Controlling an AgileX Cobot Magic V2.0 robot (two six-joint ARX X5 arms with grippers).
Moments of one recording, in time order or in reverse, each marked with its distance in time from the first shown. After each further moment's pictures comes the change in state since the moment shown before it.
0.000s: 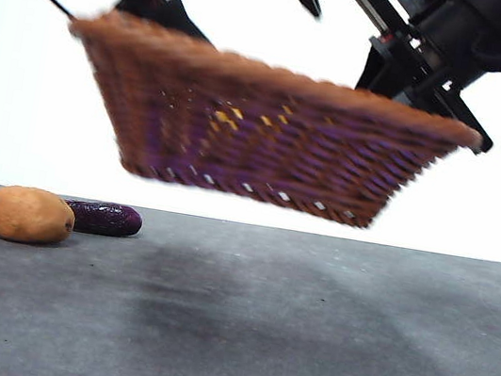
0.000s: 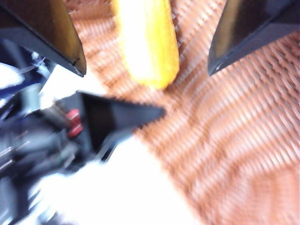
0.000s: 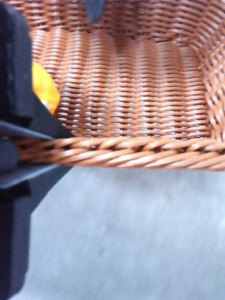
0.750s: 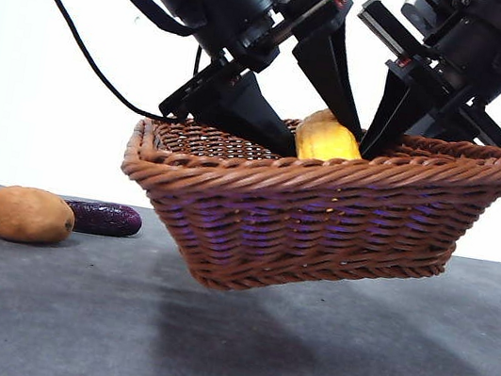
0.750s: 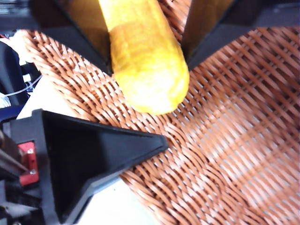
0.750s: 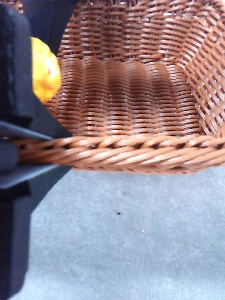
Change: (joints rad) left arm -0.169 0.248 -0.003 0.142 -0.065 -0.060; right arm 0.001 0.001 -0.007 -0.064 0.048 -0.007
